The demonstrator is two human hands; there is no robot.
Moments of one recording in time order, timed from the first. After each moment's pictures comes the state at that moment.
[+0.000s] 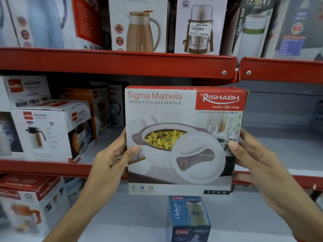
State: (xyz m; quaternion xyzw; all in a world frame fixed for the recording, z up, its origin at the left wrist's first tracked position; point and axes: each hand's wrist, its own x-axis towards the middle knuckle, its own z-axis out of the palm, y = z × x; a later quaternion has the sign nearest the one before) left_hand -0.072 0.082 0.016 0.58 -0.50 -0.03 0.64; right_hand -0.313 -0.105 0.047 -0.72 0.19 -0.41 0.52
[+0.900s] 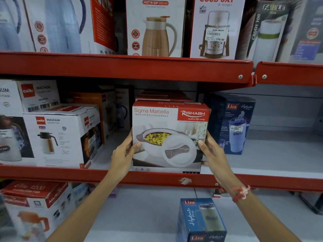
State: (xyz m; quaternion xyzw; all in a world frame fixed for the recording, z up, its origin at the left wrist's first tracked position) left_hand 0.038 0.023 -0.028 0.65 -0.46 0.00 0.60; right_hand -0.182 -0.145 -0.008 -0.72 0.20 -0.42 0.53
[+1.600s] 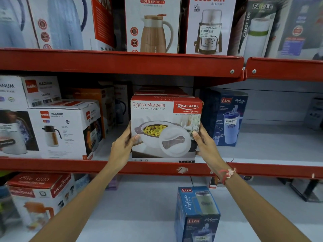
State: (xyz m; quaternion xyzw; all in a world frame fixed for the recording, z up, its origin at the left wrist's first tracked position) left_hand 0.040 0.031 -0.026 0.67 -0.47 0.01 0.57; right_hand -0.174 -0.148 -0.012 -0.75 0.20 -0.40 0.49
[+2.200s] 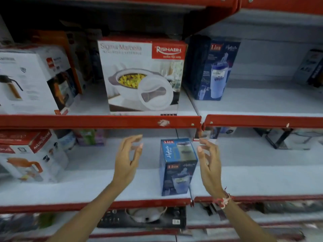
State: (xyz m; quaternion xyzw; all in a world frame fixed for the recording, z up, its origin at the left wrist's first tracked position) left_hand -0.084 0.052 -0.157 0.65 -0.47 0.04 0.59; right_hand -0.289 -0.093 -0.172 -0.71 0.30 -0.49 0.41
